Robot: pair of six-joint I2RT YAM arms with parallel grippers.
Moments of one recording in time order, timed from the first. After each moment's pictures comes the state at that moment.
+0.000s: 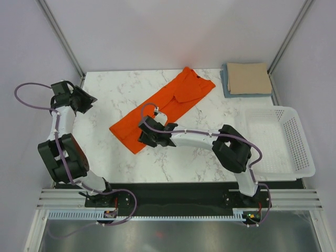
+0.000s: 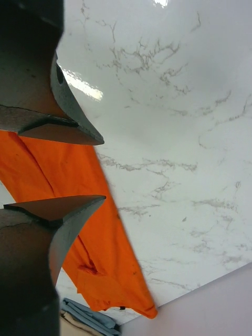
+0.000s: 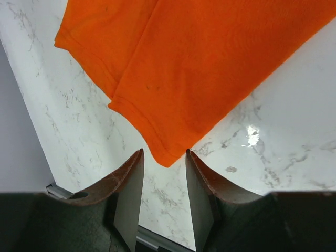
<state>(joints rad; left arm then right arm) 0.36 1.57 1.24 -0.37 0.28 -0.58 1.04 2.03 1.49 -0.31 0.23 1.27</state>
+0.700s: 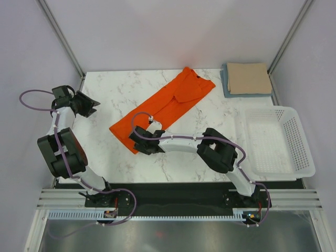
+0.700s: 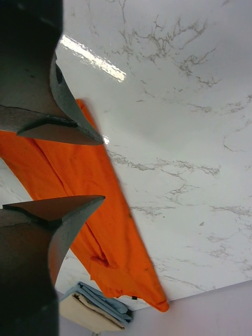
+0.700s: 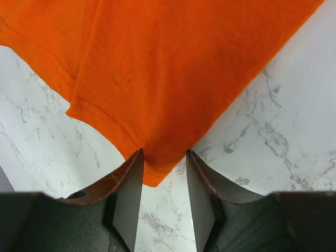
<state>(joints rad) 0.42 1.65 1.20 -0.36 0.40 -0.63 1.12 2.20 1.63 -0.40 0.33 1.39</state>
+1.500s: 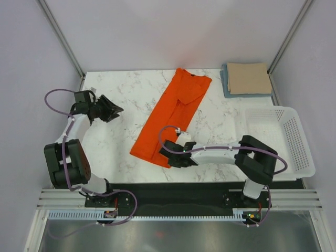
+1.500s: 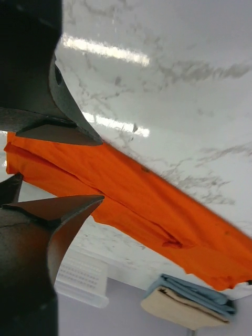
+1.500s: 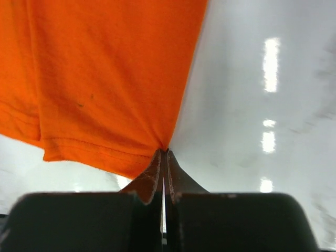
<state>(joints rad) 0.24 1.52 1.02 -0.31 0.53 -0.63 1.14 1.77 1.04 -0.44 0.37 1.29</state>
